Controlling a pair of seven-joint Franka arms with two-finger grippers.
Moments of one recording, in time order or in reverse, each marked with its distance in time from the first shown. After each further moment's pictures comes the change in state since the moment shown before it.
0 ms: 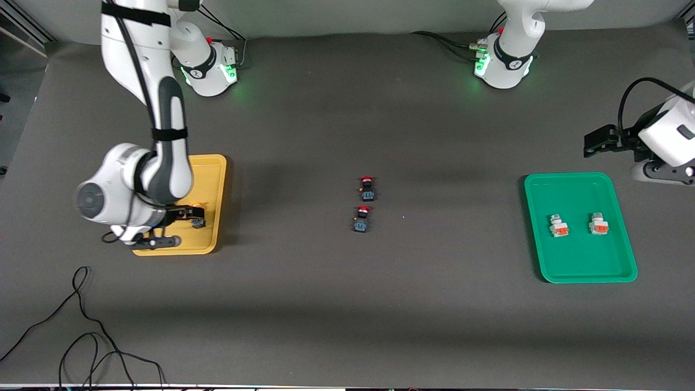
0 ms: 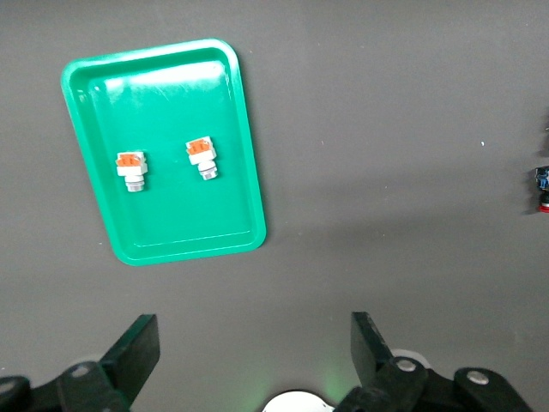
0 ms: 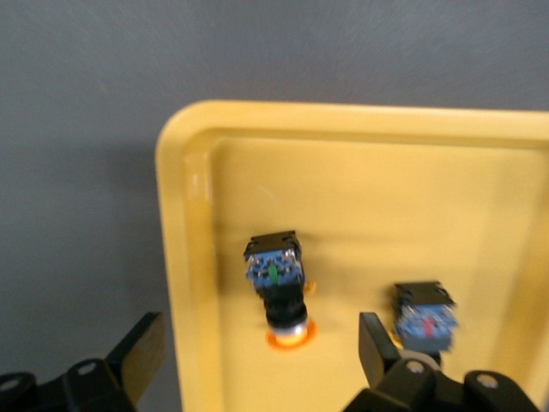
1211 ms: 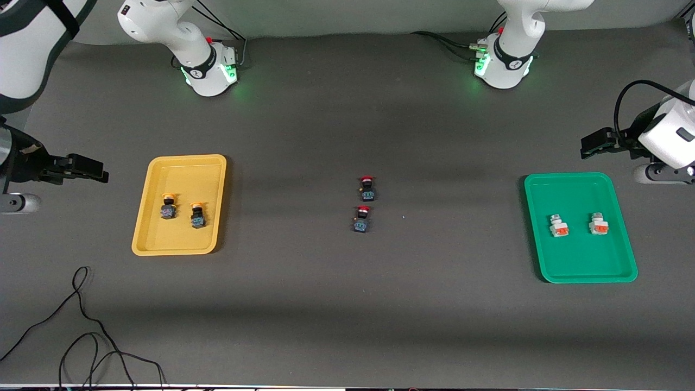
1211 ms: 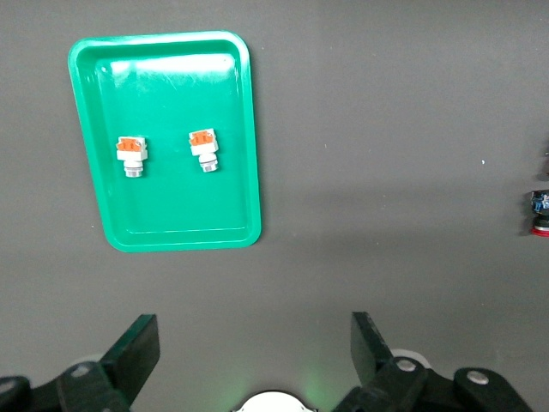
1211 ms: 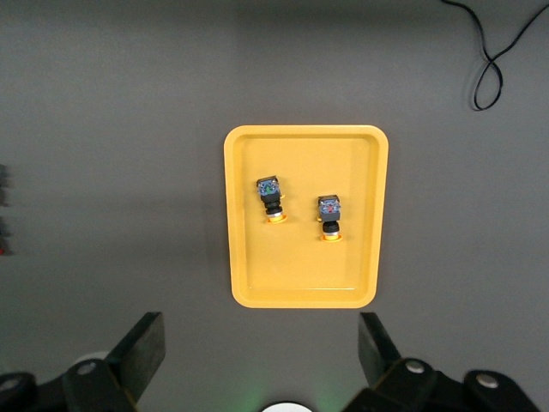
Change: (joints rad) left arm -0.001 -0.013 0.001 -0.010 -0.003 0.001 -0.091; right arm 0.058 -0.046 -0.408 0.656 -0.098 -0.708 0.111
